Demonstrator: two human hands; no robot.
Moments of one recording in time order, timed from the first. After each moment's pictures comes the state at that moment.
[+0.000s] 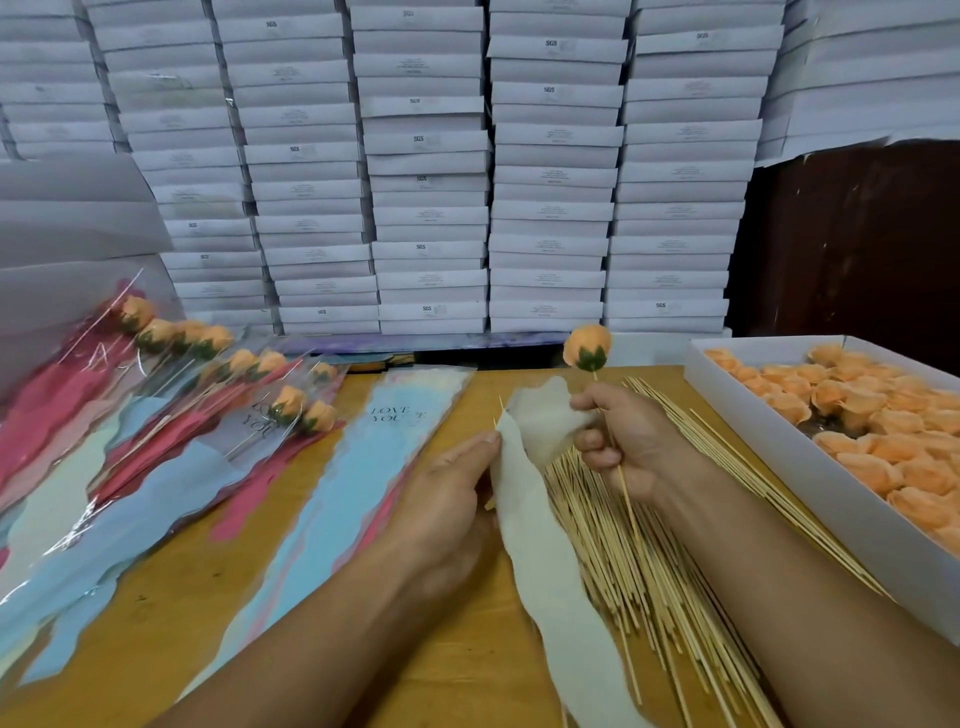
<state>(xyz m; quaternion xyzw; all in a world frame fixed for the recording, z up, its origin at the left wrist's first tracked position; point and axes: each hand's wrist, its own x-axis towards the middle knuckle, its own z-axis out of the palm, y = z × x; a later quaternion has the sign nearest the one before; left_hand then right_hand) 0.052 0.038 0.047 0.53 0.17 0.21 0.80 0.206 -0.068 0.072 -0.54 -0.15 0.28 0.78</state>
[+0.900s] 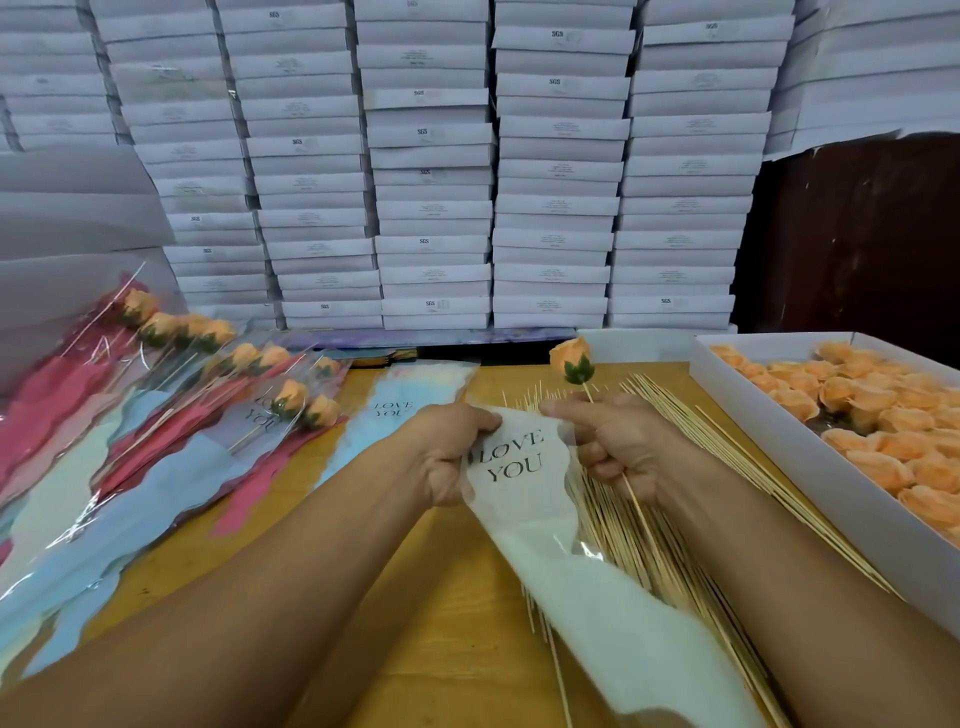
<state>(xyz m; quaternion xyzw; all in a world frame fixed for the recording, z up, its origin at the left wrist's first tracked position) 0.076 0.061 0.101 0.54 0.33 0.05 0.77 0.202 -0.067 0.070 -0.64 -0.20 0.30 0.69</state>
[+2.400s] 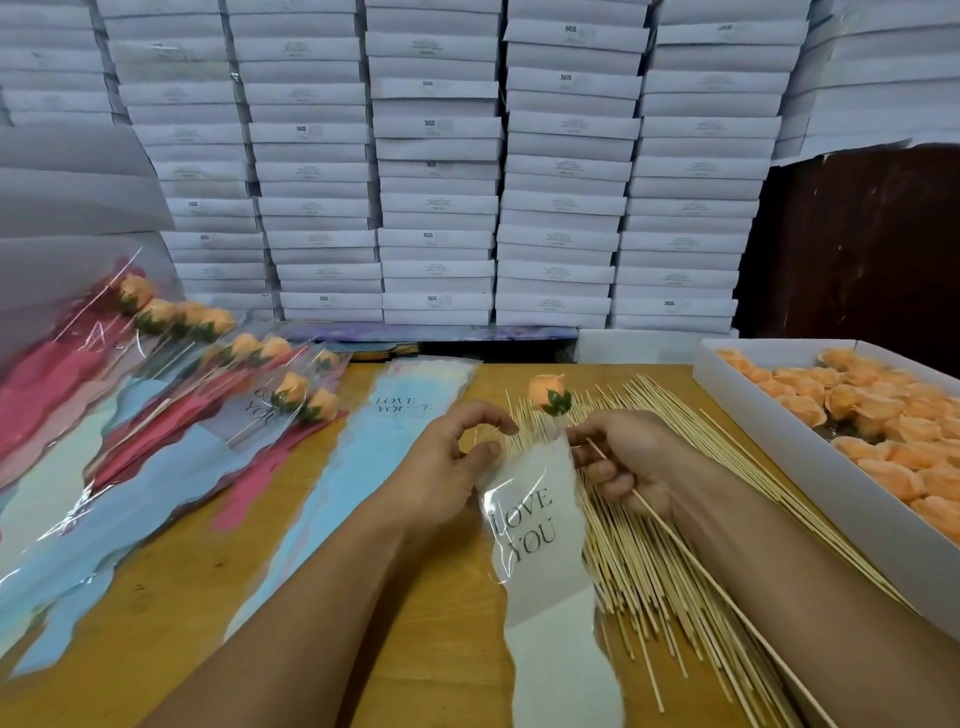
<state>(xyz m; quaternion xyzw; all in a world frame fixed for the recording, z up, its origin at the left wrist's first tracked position) 0.058 0.088 0.047 0.81 0.09 0.21 0.53 0.207 -0.066 0.062 -0.66 -0.15 0.35 0.65</state>
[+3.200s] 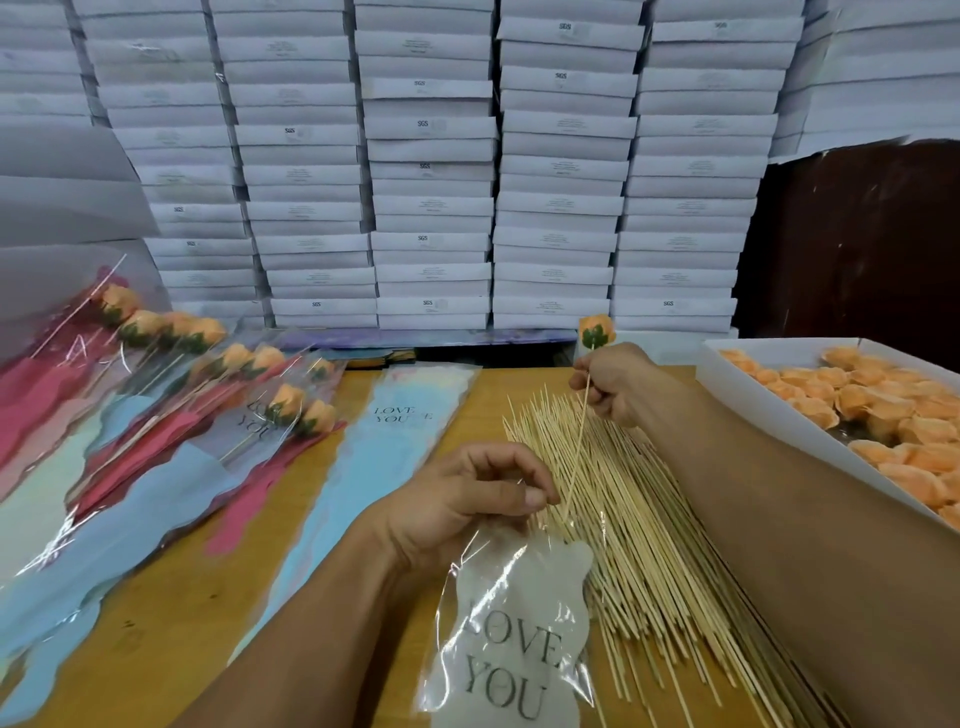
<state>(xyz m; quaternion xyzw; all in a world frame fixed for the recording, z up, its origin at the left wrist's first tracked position) 0.052 0.087 0.054 0.66 -0.09 0.01 0.75 0.280 0.001 0.093 -0.74 -0.08 0.18 0.64</state>
